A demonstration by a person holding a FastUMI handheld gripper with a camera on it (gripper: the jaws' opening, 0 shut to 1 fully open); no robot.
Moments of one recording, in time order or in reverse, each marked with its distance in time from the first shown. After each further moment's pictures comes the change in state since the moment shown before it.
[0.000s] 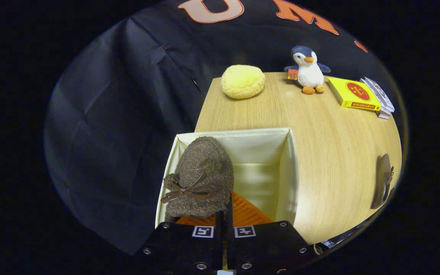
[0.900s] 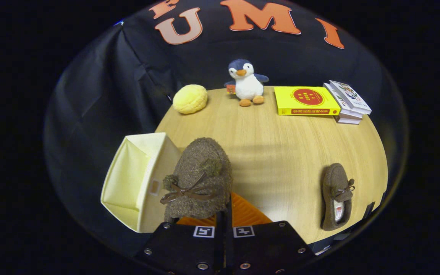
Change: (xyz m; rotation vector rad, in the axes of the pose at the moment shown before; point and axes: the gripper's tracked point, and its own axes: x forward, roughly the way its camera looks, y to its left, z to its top) arm -0.114 -0.200 0.011 -0.053 -0.168 -0.055
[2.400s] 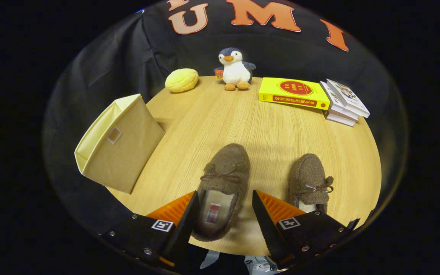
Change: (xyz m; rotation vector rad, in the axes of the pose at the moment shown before) arm 0.021 -0.159 -0.089 -0.183 0.028 -0.040
